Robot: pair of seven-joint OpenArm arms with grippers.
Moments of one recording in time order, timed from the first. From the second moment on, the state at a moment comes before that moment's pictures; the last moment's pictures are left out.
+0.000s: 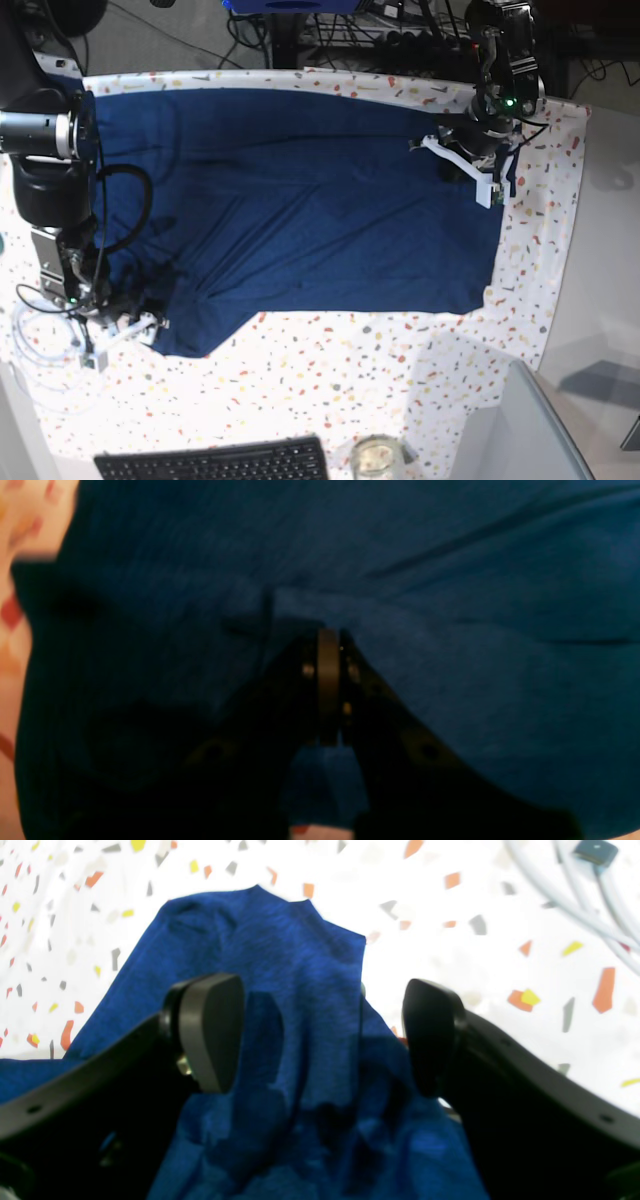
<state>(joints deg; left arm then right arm) 16.8 -3.2 -16.7 83.8 -11.4 -16.5 31.8 30.5 10.3 4.3 29.2 16.0 11.7 -19.3</state>
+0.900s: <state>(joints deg) 17.5 -3.3 -16.7 83.4 -11.4 -16.6 31.3 16.2 10.7 4.7 66.0 16.2 11.9 -35.2</state>
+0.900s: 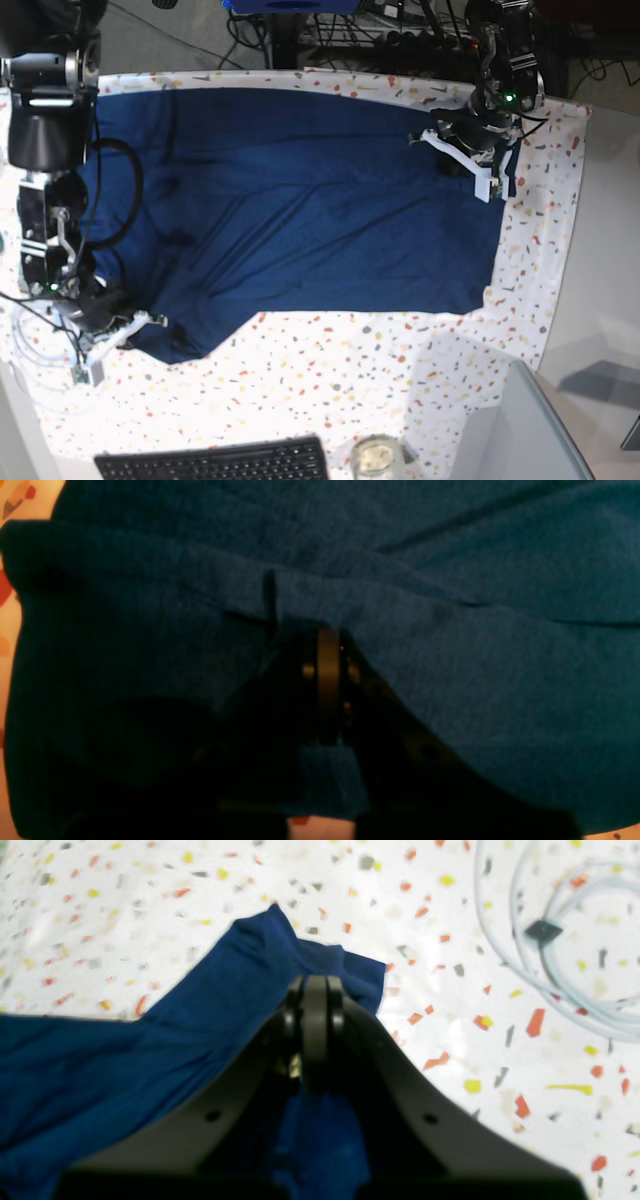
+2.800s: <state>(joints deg) 18.9 -5.0 -16.7 84.8 -11.0 -16.5 31.5 36.0 7.1 -15.4 31.6 16.5 11.7 -25.1</state>
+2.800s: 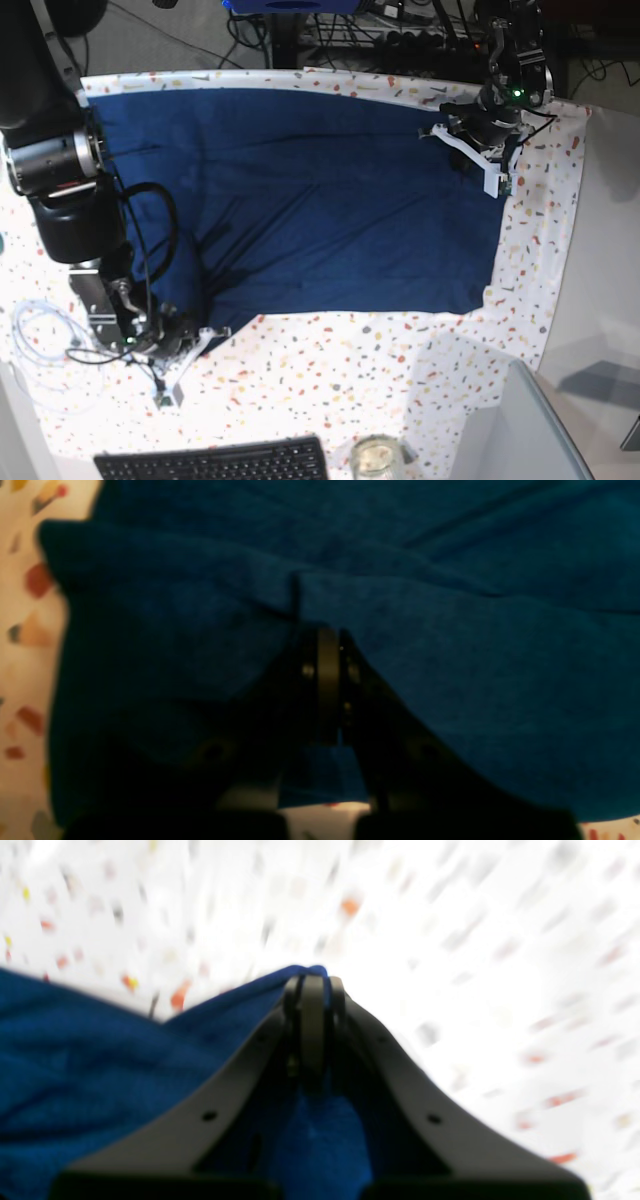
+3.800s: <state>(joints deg) 18.6 -4.9 -16.7 85.0 -11.2 -16.5 31.6 25.6 10.4 1.2 74.1 16.1 8.8 -37.4</state>
